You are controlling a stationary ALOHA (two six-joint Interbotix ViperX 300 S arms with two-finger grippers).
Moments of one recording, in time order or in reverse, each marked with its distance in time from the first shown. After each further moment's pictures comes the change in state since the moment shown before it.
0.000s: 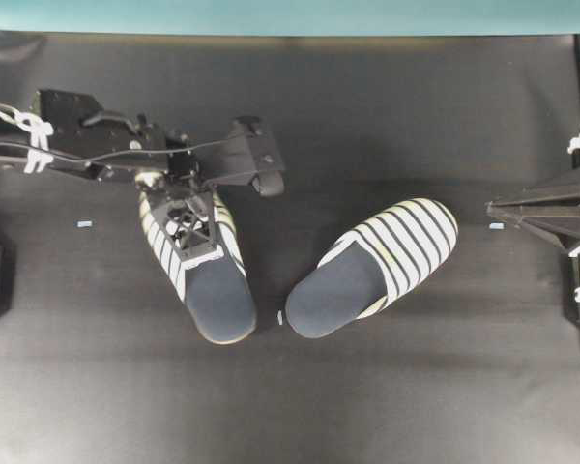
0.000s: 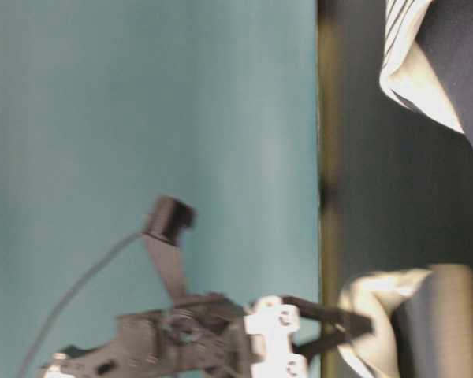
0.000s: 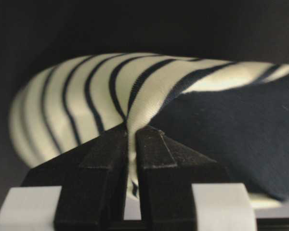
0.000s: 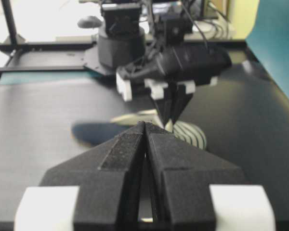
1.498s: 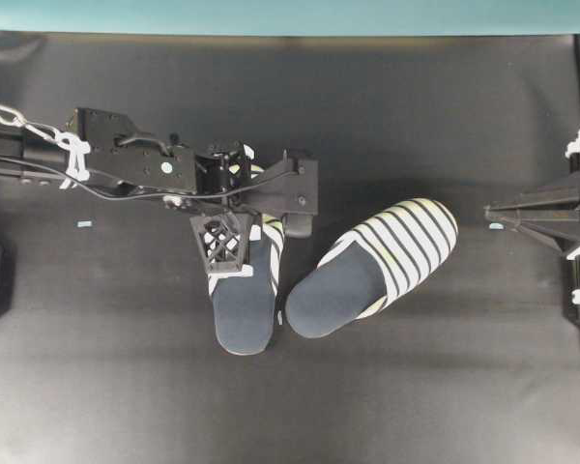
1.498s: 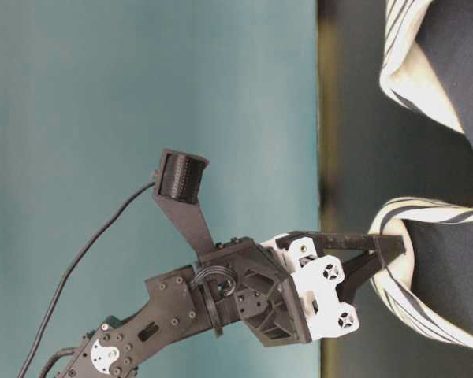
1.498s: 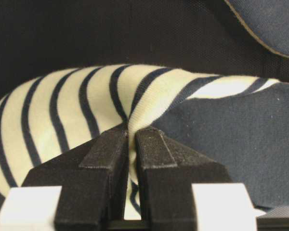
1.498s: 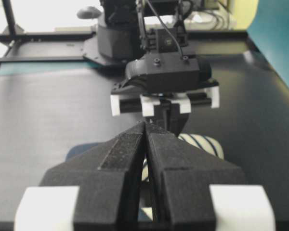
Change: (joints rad) left arm -0.043 0.121 -0.025 0.005 -0.272 0.170; right arm 0.000 0.000 0.021 0.002 0.000 0.000
